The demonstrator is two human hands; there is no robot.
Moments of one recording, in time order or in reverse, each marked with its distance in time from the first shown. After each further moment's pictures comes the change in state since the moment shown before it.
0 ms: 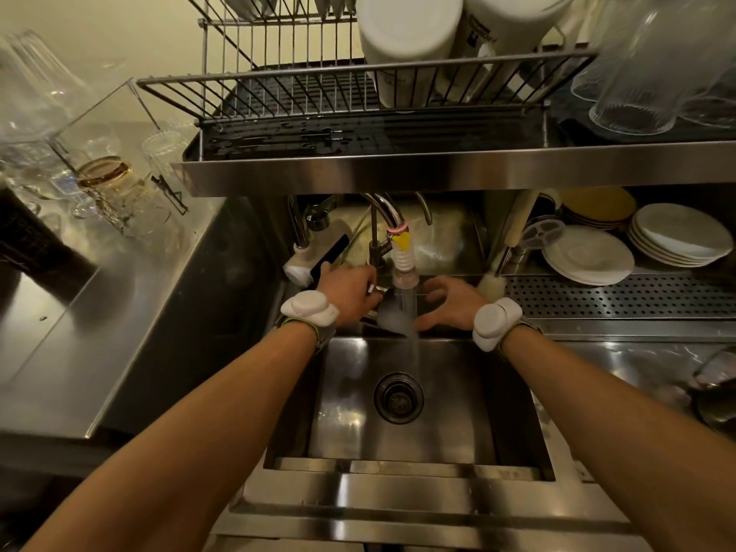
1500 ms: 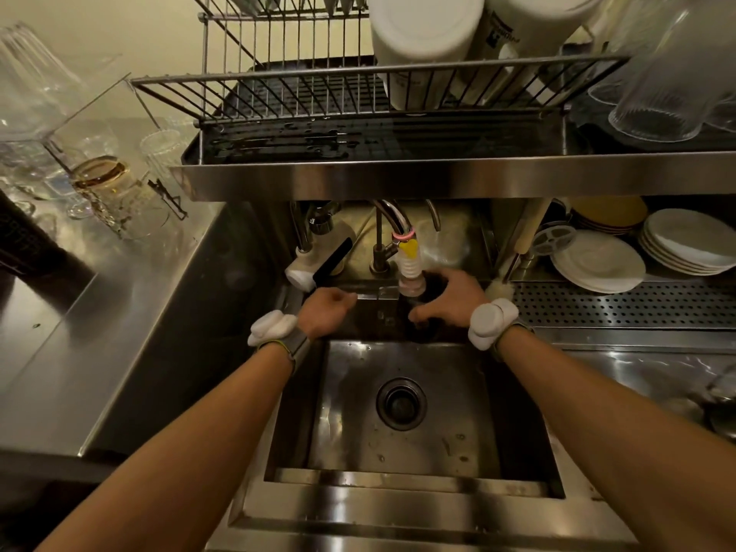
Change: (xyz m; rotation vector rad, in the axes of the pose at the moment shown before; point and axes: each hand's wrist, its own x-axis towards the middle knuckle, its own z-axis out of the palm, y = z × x) left_hand -0.015 -0.031 0.011 -0.728 -0.158 -0.449; right_hand 0.024 -0.007 0.004 0.021 0.171 -0.124
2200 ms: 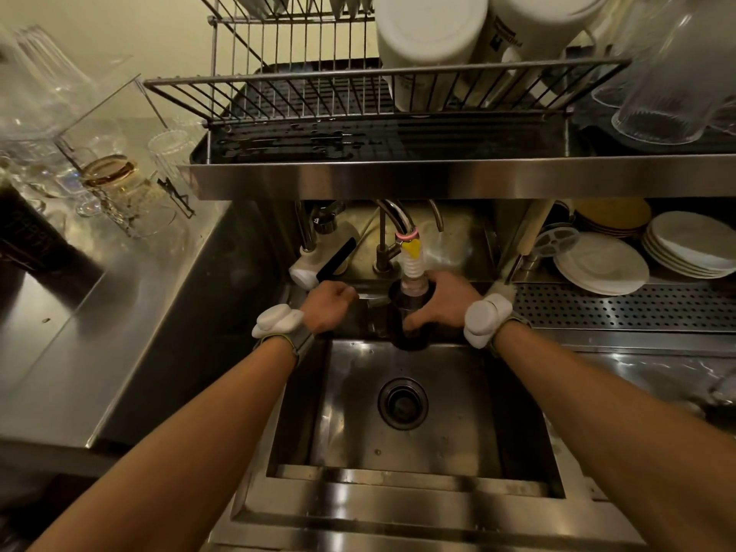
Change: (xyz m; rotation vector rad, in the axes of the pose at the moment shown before) left_hand -0.003 0.008 -0.005 0.098 0.051 0.053; right_hand 0.005 -0.008 0.001 -0.098 -0.151 -0.076
